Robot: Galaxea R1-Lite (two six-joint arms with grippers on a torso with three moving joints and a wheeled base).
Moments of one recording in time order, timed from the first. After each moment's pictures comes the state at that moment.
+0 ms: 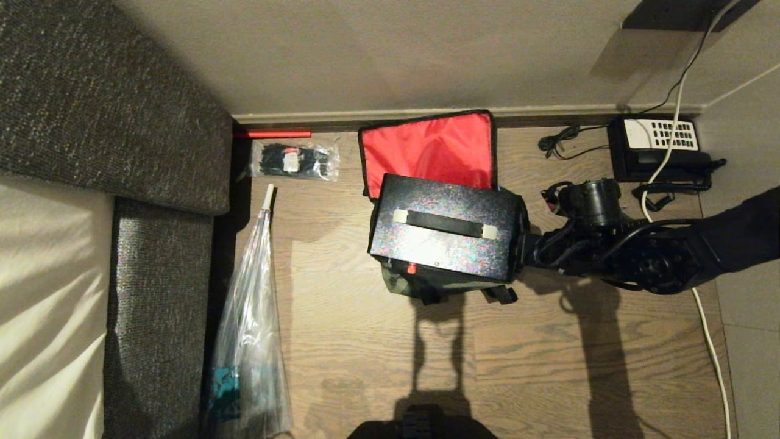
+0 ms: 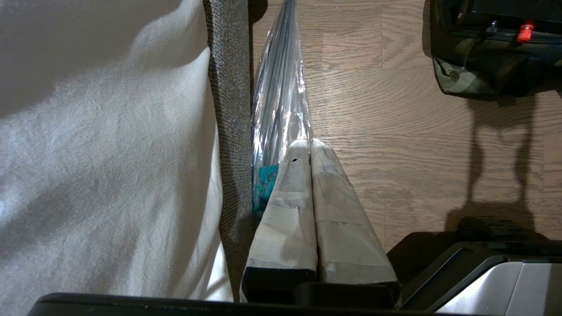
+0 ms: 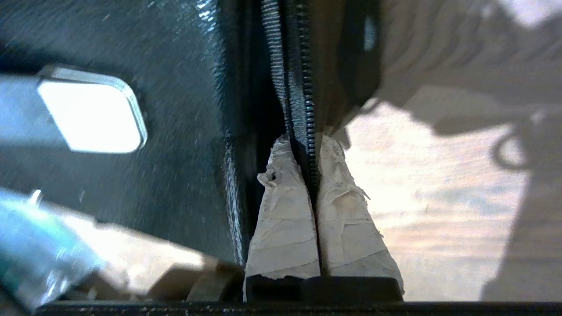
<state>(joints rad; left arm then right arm) 0.00 0.00 0.00 0.01 -0.01 0.06 0.30 1.95 -1.06 -0.35 -0.06 0.32</state>
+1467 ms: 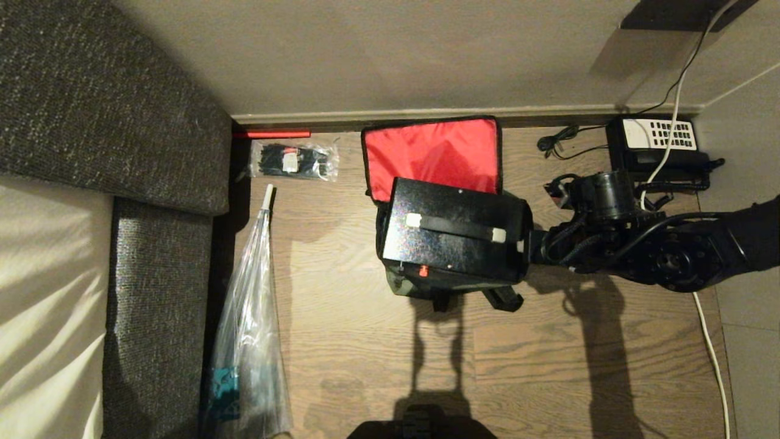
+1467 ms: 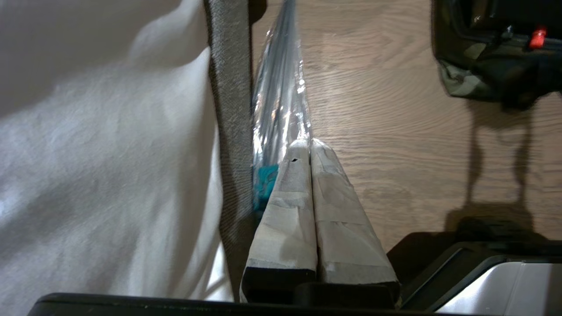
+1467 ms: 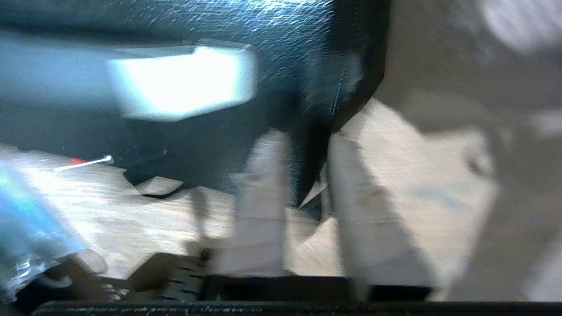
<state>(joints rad) 0.00 0.00 0.00 0.01 -0.01 0.06 0.30 1.92 -1.06 -0.32 -0.06 0.24</state>
